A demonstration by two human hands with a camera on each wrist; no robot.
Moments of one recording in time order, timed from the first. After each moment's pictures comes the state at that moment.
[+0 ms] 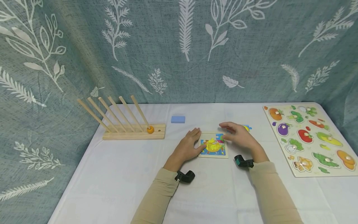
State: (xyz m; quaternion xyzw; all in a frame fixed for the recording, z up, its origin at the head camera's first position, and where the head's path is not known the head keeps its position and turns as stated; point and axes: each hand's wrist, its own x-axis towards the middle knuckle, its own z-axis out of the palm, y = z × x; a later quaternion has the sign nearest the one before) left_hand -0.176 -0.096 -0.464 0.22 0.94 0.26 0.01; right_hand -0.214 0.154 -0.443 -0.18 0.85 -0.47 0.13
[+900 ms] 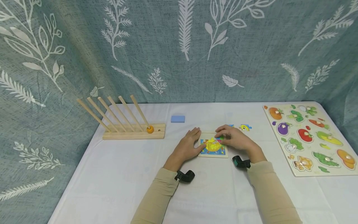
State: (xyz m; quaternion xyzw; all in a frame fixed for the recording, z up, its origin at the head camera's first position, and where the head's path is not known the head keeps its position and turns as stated) left_hand -0.178 -0.097 -0.466 0.22 0.94 0.25 0.02; right_hand -0.213 0.146 -0.450 -0.28 0.88 -0.37 0.12
